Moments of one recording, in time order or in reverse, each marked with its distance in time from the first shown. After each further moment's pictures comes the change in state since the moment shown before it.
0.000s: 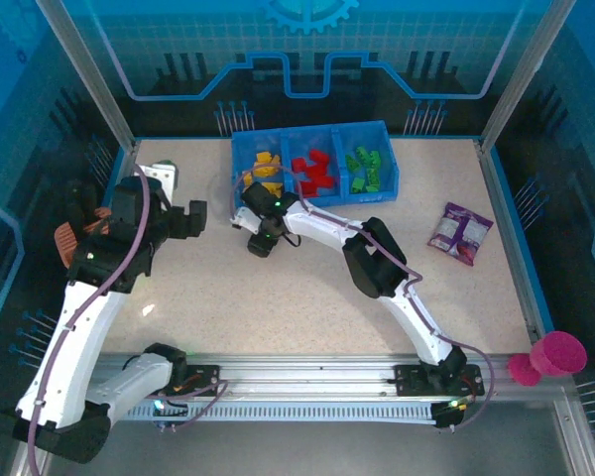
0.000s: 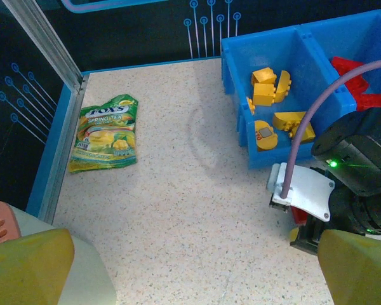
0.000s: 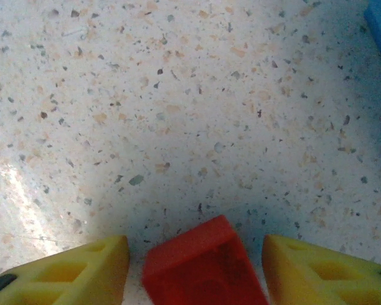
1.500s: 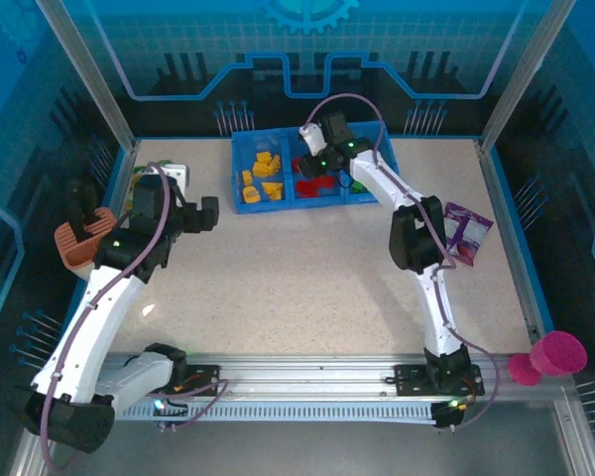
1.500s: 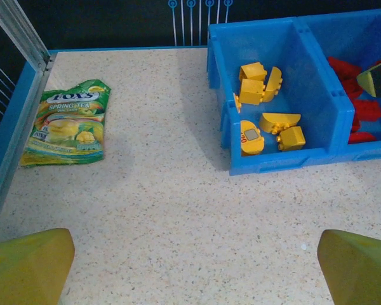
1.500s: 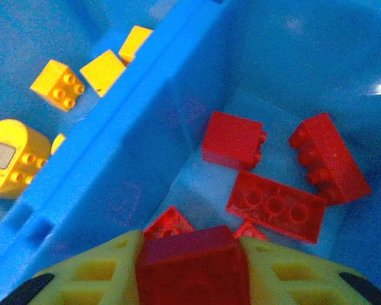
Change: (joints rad) left arm 0.024 0.056 -0.155 0.203 0.065 -0.084; right arm -0.429 0.003 0.205 0.142 -0.202 0.236
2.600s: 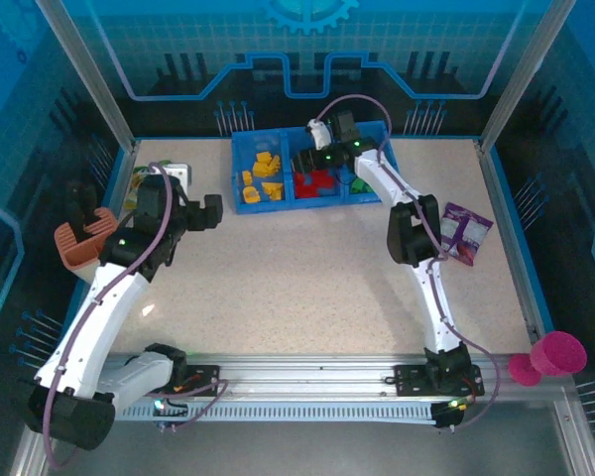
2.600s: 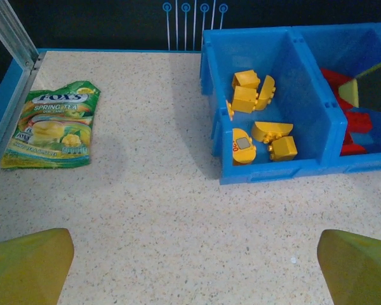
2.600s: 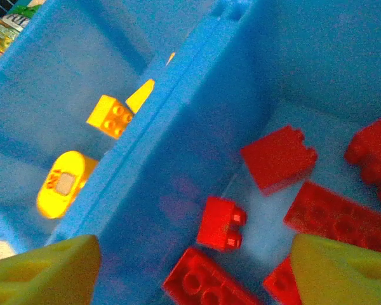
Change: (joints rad) left arm 0.001 0.013 -0.050 0.102 0.006 -0.037; right arm -0.031 -0.021 -0.042 0.045 -0.216 0.108
